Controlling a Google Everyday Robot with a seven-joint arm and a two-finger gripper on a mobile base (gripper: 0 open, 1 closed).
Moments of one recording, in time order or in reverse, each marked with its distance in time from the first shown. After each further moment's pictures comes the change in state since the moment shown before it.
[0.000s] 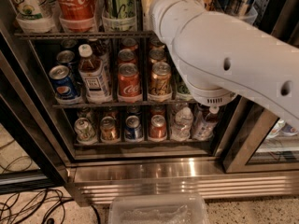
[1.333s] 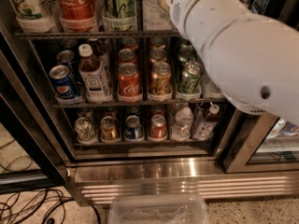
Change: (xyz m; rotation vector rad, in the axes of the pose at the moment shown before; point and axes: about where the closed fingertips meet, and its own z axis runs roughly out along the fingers) arm -0.033 -0.027 -0.041 0.000 -0.079 0.097
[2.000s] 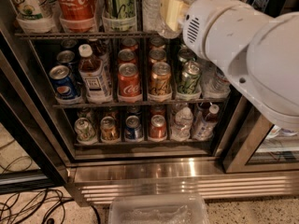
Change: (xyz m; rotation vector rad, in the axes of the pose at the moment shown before) arm 0.041 0.007 -0.039 -0.113 0.211 0.175
